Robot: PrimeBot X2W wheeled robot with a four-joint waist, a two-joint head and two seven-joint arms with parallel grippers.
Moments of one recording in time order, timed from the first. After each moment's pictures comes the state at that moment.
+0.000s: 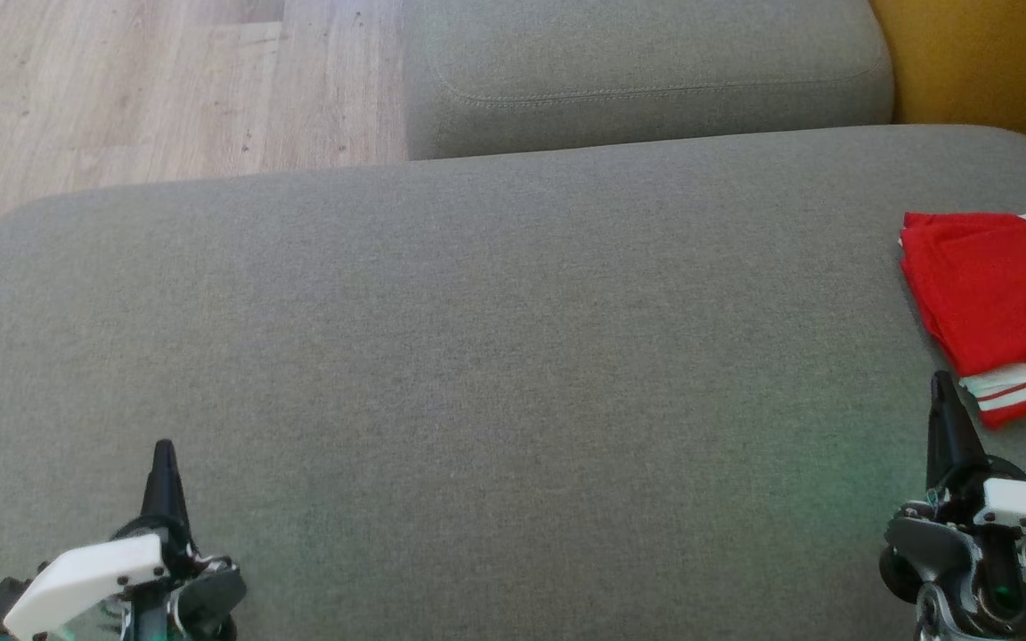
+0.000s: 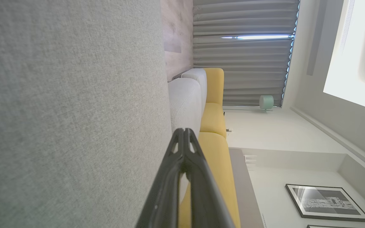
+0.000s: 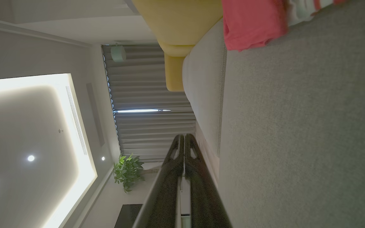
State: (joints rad) left arm -0.04 0.07 0.03 0.27 -1.63 -0.12 0.08; right arm -0.05 -0.05 -0.10 0.27 1.62 0.13 0.07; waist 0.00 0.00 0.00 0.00
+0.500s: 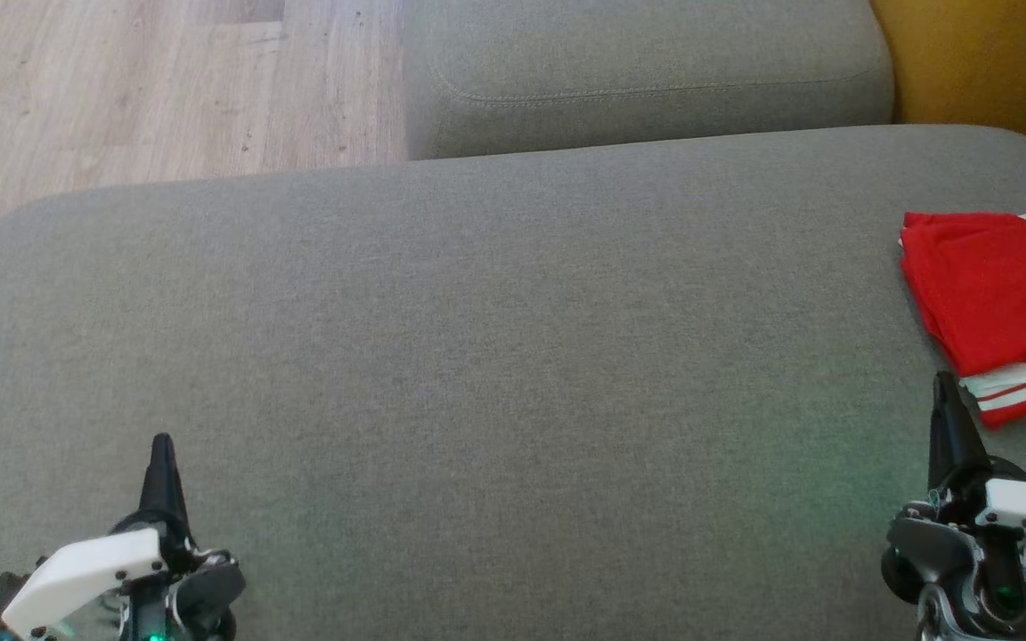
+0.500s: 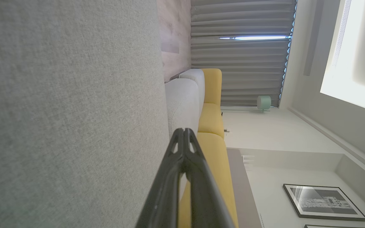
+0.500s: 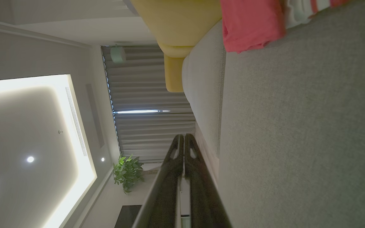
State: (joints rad) left arm -0.06 0.07 0.04 0.27 -1.64 -0.12 0.08; right arm -0.06 -0.05 -0.10 0.27 1.63 0.13 0.08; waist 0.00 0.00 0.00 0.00
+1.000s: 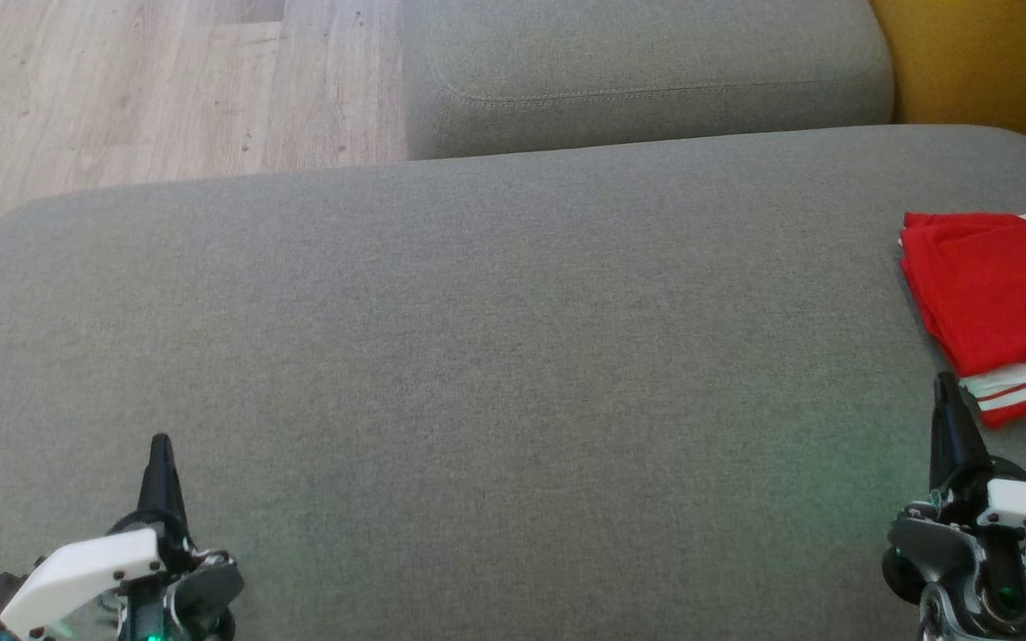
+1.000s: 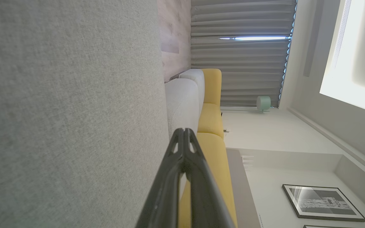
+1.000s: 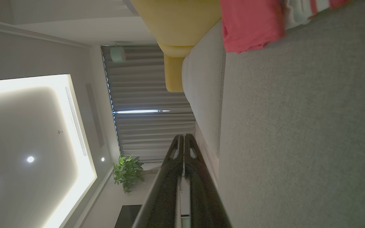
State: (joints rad) left arm -0.06 0.06 0.05 0.27 -1.64 -0.12 0.09; right arm -0.06 -0.05 -0.11 0.28 1.63 0.13 0.08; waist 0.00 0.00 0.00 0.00
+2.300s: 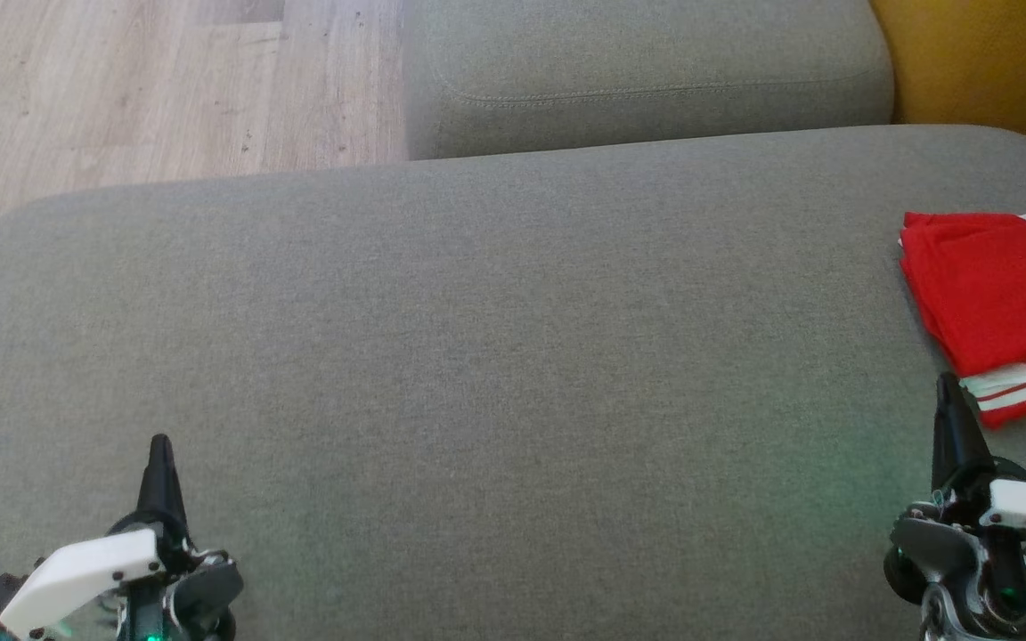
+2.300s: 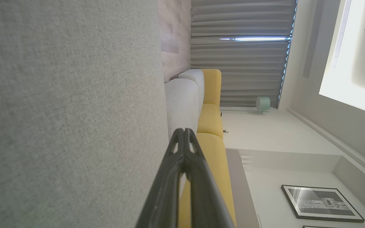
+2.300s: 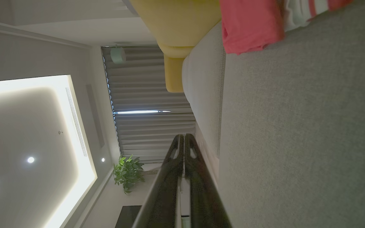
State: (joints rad) left arm -0.06 0.06 0.06 0.27 -1.63 -0.12 0.10; right arm -0.06 -0.05 -0.12 0.28 1.63 0.13 0.09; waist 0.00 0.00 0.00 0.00
